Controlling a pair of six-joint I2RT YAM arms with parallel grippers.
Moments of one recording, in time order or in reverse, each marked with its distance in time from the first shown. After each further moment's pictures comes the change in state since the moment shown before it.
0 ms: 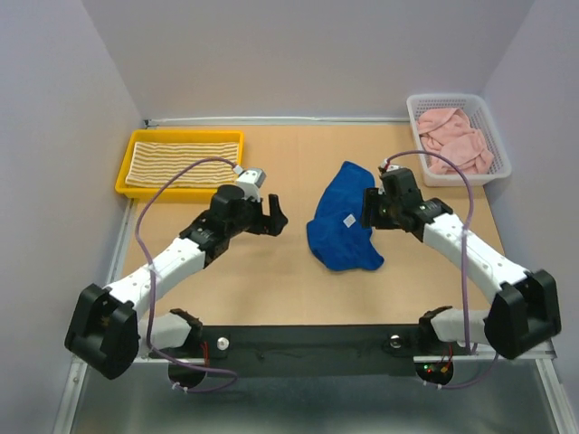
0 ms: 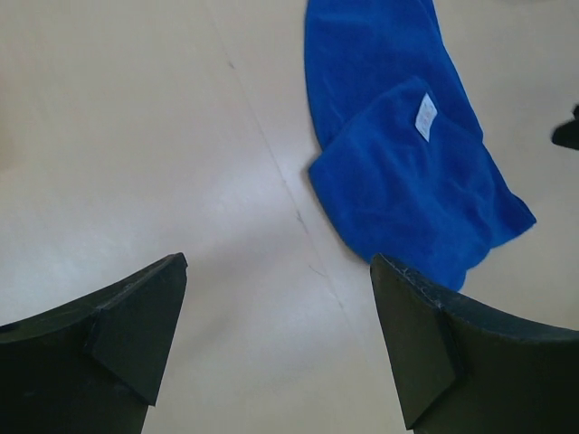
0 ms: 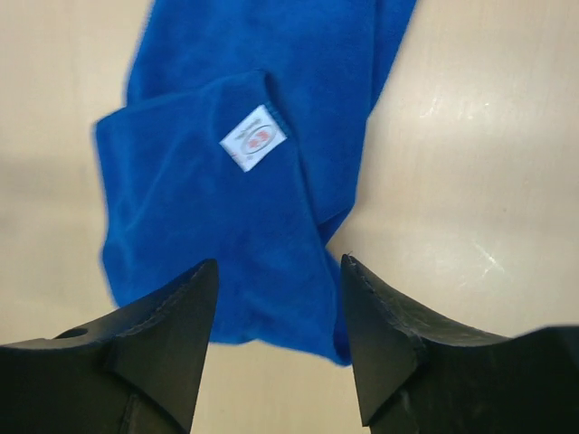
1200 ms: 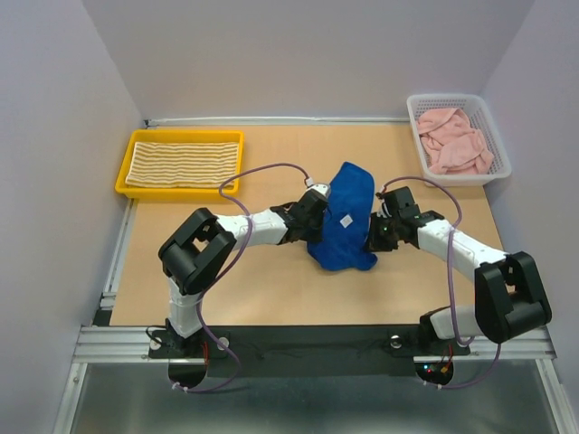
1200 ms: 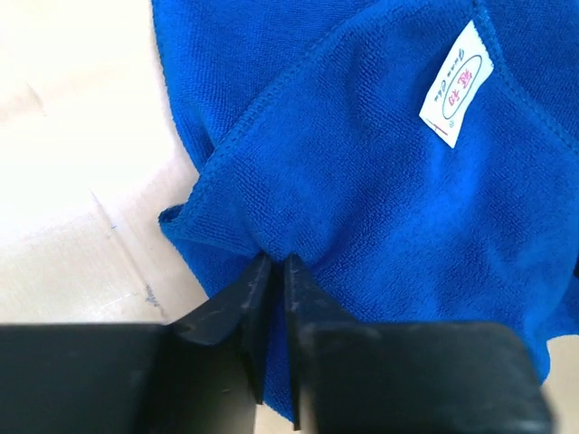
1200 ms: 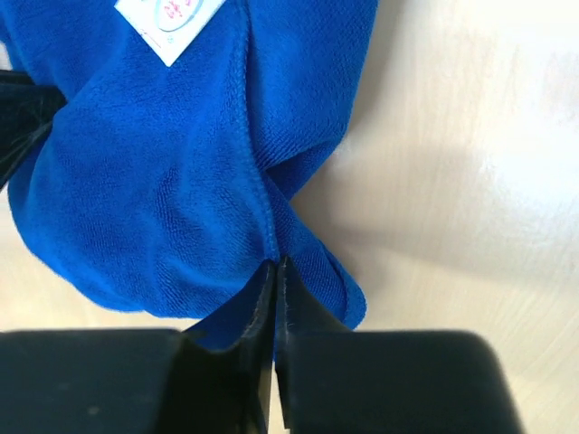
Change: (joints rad) left arm -0.356 0.734 0.434 -0.094 -0.246 -0.177; right arm -0.084 0.151 -0.186 0.103 -0.285 0.010
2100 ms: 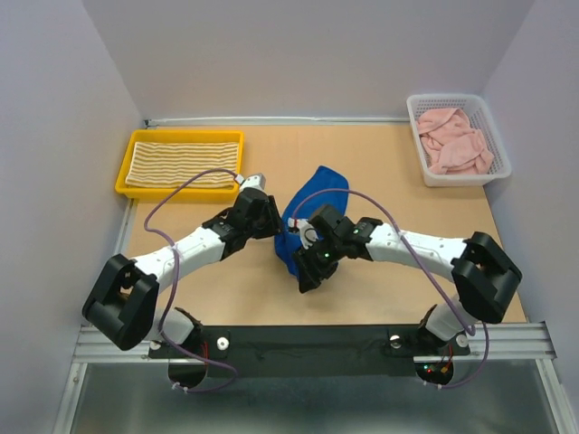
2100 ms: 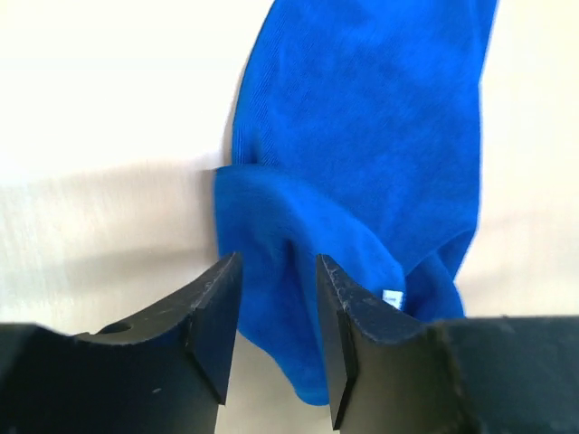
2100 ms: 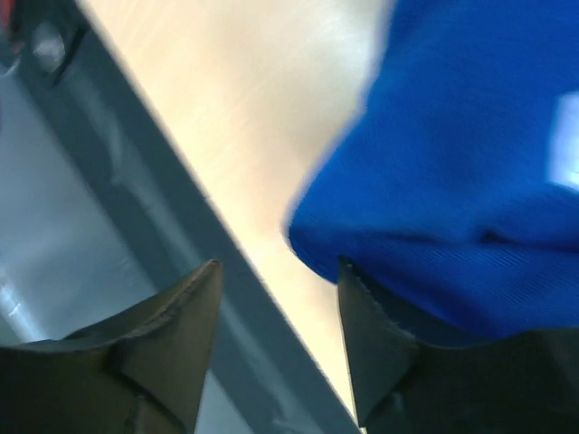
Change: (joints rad) left arm 0.214 -0.507 -0.374 0.018 0.004 -0.185; right arm 0.568 0.216 0.240 -0.024 -0.305 -0.166
